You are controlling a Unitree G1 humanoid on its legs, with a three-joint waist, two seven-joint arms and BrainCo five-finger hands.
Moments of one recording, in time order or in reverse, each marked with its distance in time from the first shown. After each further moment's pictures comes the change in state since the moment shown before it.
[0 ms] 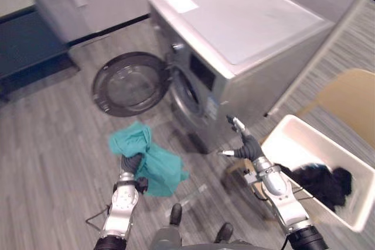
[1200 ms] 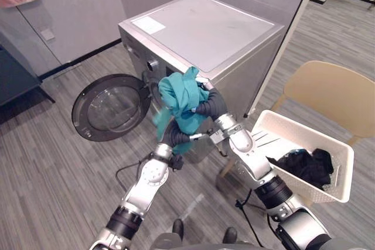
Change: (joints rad) left arm -0.289 0.050 -0.381 -0.229 0.078 -0.035 -0.035; right arm -0.475 0.108 0.260 -0.072 0.430 0.019 -0.017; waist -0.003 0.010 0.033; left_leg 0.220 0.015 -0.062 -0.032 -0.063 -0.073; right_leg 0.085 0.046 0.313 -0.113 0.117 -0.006
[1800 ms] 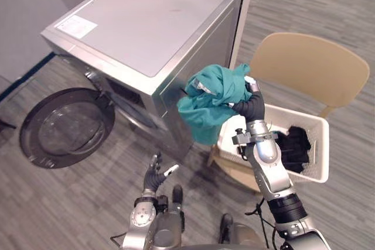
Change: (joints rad) left arm 0.403 -0.164 0.252 0.029 -0.223 0.069 -0.074; right arm 0.186 0.006 -0.265 -0.081 -0.221 -0.065 -0.124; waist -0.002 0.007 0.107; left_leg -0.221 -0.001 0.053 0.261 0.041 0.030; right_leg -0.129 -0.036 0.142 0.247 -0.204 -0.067
